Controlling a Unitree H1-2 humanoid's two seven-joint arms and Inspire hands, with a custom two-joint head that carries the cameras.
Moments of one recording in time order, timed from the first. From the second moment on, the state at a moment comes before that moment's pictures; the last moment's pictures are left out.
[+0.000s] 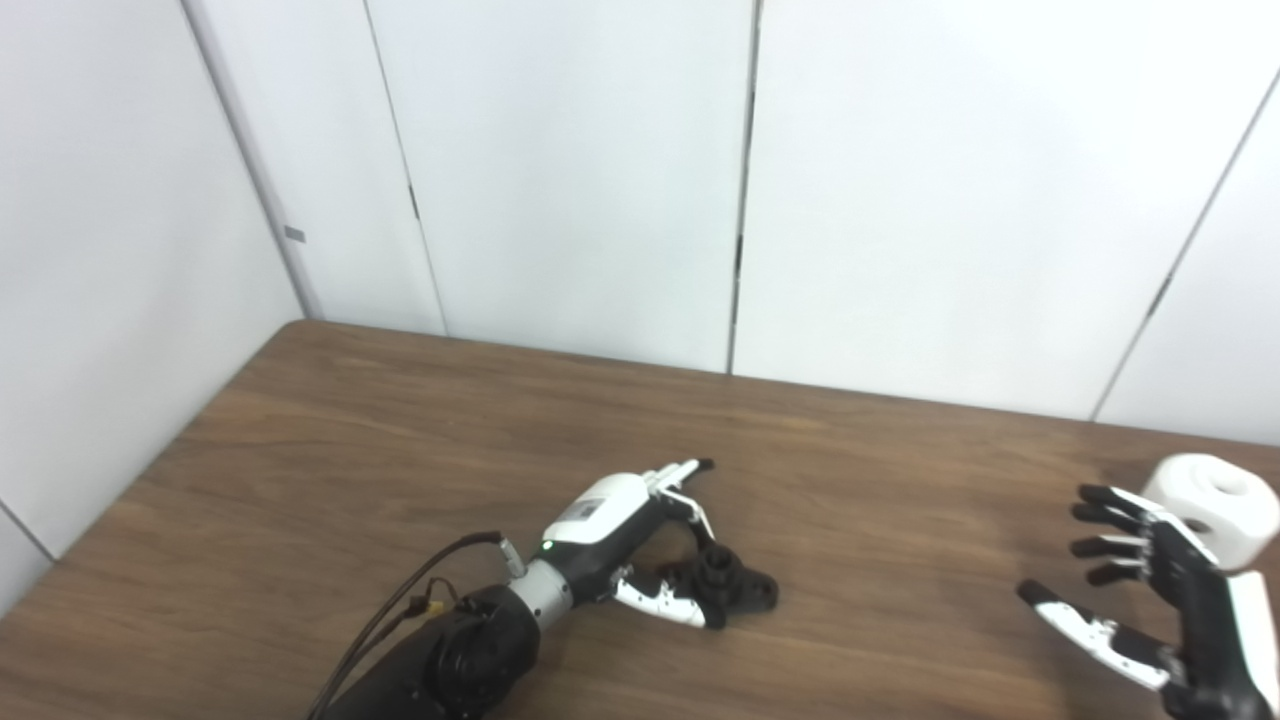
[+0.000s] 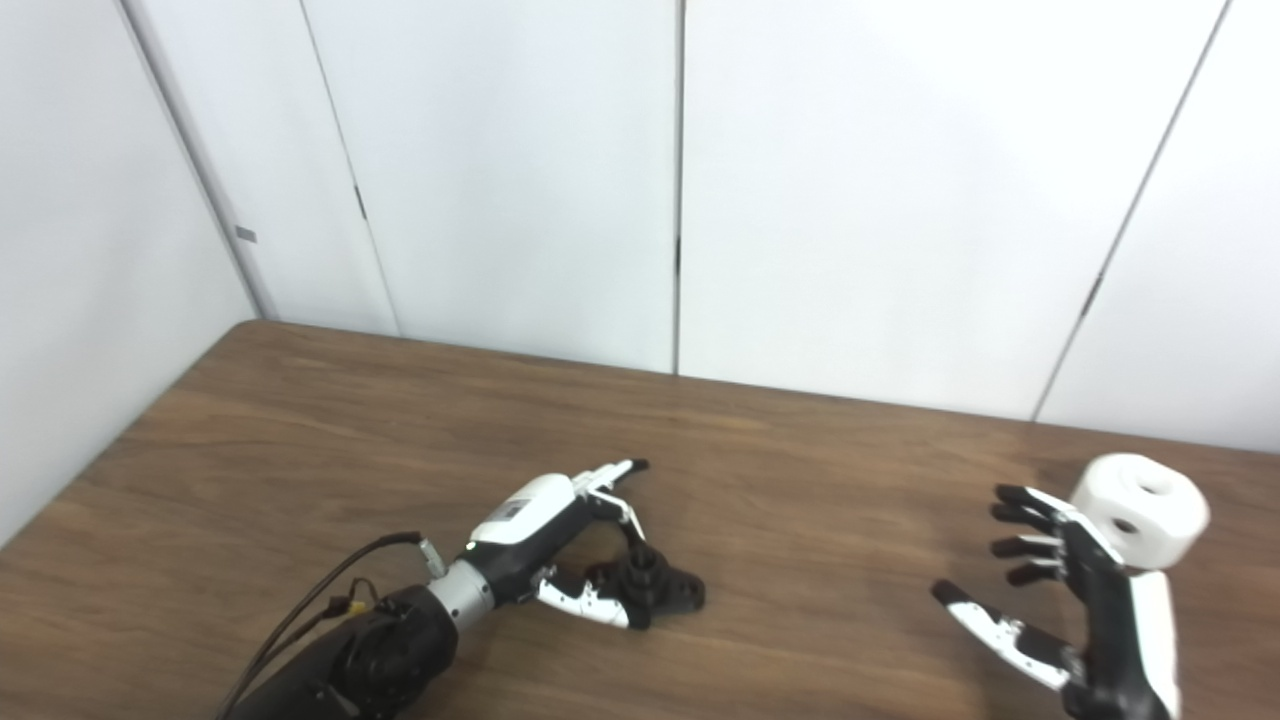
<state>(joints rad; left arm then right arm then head) -0.31 0.38 -0.47 0.19 0.50 -0.19 -0.04 -0.07 -0.15 -0.05 -0.10 -0.37 -0.12 -0.16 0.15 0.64</state>
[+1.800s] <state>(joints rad) -0.37 0.39 -0.57 0.33 0.59 -0.42 0.04 -0.59 -0.49 0.09 -0.07 -1.46 0.40 0.84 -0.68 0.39</state>
